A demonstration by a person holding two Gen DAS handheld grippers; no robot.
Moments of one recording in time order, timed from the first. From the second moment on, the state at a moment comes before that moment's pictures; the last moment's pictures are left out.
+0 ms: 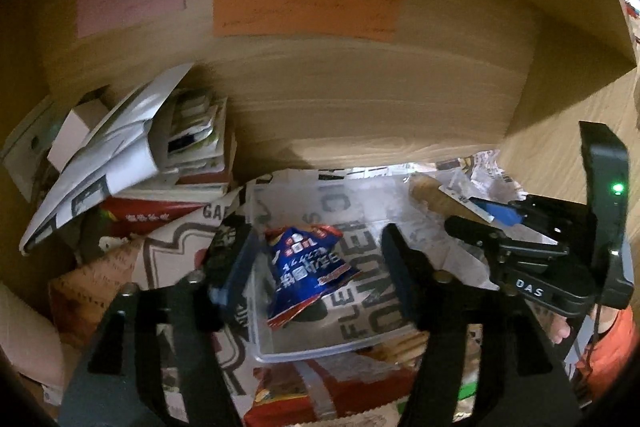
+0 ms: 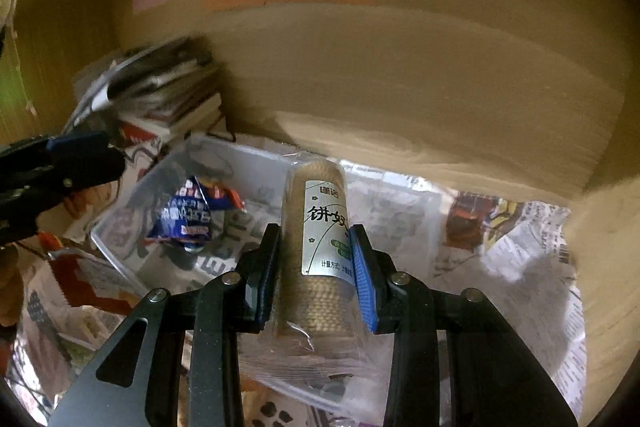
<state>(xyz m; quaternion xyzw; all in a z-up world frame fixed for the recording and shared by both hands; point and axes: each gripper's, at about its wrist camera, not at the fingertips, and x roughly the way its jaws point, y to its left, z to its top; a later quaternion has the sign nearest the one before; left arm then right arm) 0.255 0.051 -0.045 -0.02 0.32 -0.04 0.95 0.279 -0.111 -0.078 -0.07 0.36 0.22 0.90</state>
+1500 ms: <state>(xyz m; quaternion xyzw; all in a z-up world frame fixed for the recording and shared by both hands) 0.053 0.001 -0.090 -0.03 0.33 -0.08 0.94 0.086 -0.151 -0.085 -0.01 0.33 0.24 0.91</state>
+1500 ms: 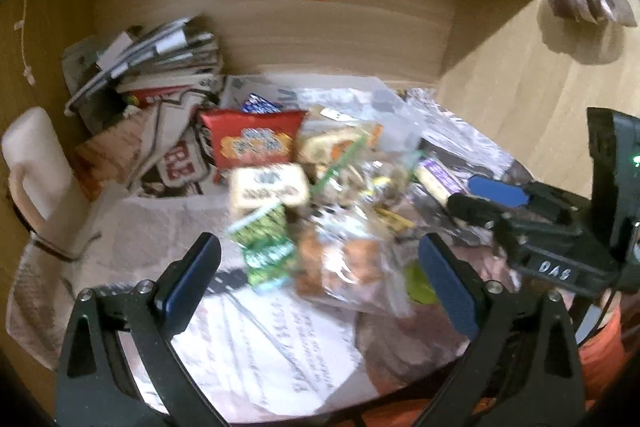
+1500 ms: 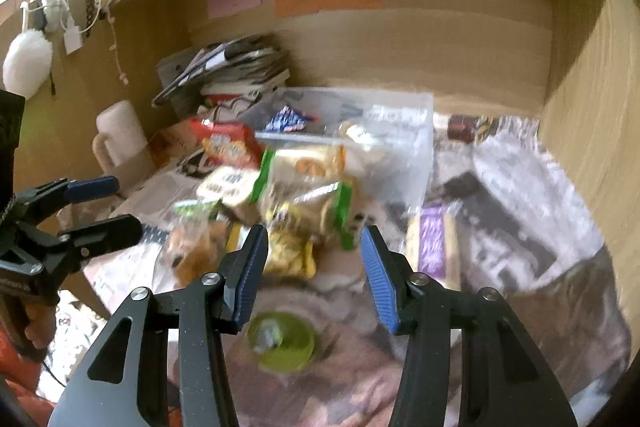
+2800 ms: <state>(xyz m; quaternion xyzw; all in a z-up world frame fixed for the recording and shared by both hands) 0.082 -0.007 -0.152 -0.04 0.34 -0.04 0.94 0.069 -0.136 -0.135 -0.02 0.37 0.25 0.89</state>
